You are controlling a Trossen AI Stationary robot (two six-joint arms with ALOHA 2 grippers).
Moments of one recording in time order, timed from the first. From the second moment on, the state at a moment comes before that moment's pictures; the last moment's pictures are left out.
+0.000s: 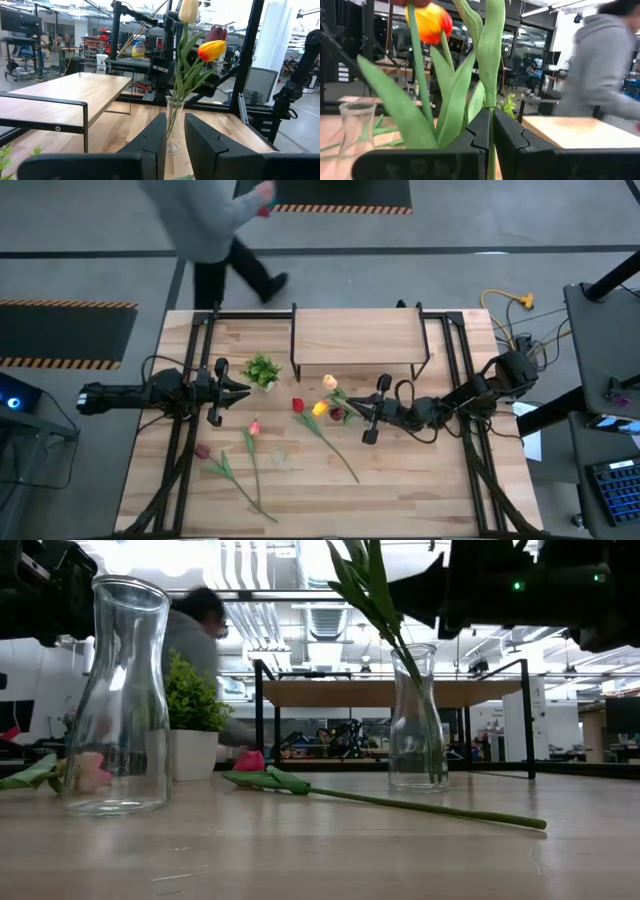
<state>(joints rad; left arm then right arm) -0.01 0.05 0.04 0.09 -0.03 -0.11 0.29 1.70 0.43 1.47 0.55 -0.22</state>
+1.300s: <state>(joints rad) -0.01 0.05 0.04 0.09 -0.03 -0.11 0.58 1.28 0.48 1.03 0.88 -0.24</state>
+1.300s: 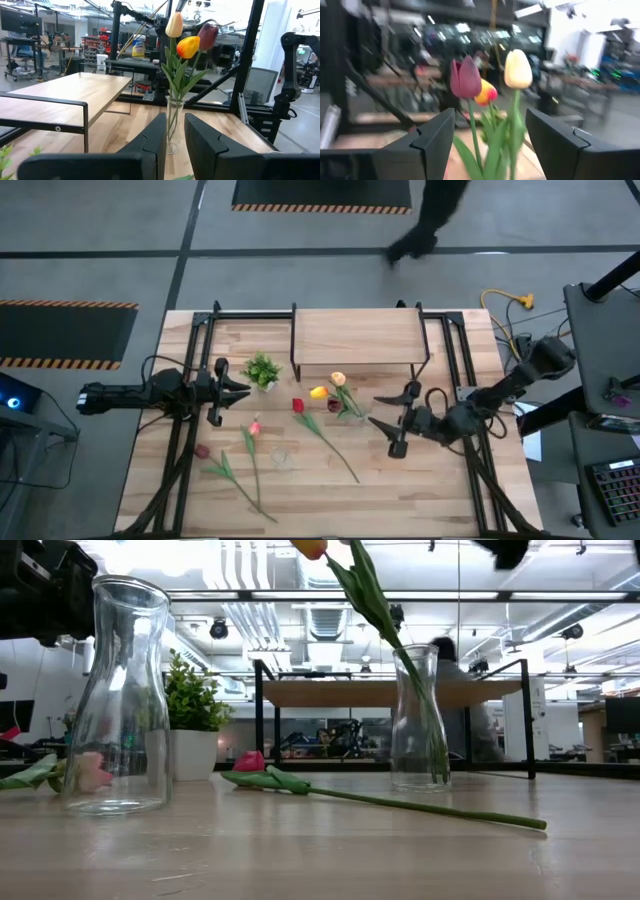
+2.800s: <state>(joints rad) -0.01 0.05 0.04 0.09 -0.03 -0.11 0.76 1.81 1.31 -0.21 0.85 0.69</state>
